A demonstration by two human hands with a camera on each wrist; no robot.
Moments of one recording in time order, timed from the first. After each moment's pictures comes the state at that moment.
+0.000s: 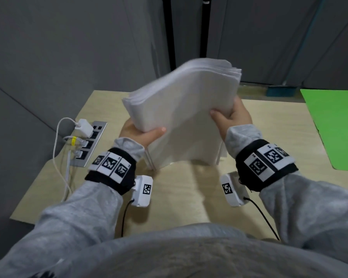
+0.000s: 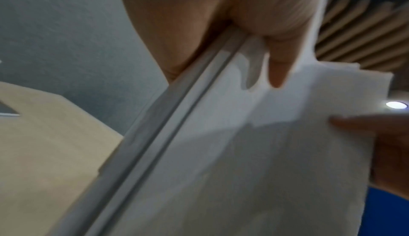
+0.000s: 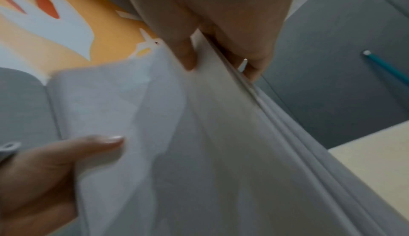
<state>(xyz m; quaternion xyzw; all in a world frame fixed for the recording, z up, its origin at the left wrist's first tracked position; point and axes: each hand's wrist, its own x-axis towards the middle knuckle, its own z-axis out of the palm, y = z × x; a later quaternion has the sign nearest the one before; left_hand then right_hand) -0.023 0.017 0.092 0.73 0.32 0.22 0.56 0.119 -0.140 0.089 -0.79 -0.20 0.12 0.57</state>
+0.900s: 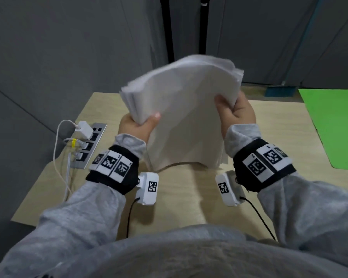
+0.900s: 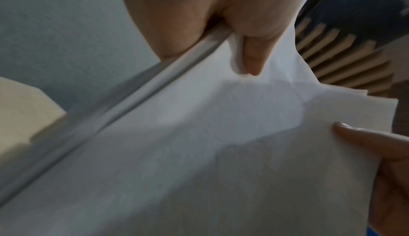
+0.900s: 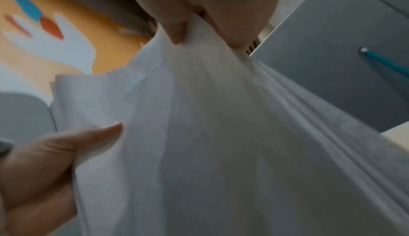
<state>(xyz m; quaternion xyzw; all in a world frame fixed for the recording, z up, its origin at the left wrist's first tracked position) -0.016 0.012 0.100 0.71 0.37 0.29 0.52 0.111 -0.140 0.093 -0.71 -0.19 0.06 0.67</state>
